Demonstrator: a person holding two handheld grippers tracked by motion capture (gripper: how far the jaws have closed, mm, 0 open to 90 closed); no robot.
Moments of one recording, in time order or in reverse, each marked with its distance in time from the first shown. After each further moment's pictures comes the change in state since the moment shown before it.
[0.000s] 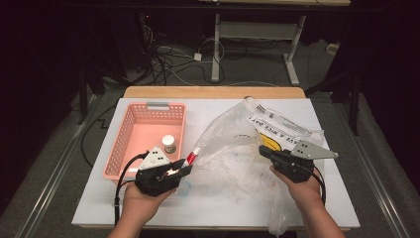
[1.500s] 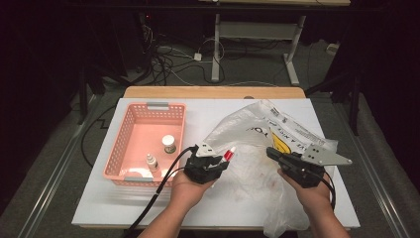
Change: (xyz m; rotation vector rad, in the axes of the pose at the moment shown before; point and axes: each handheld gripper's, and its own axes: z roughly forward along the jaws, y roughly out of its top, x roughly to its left) left arm -0.008 0.020 0.115 0.080 -0.030 -0.024; right arm 0.006 0.005 -0.023 -0.032 -0.019 -0.038
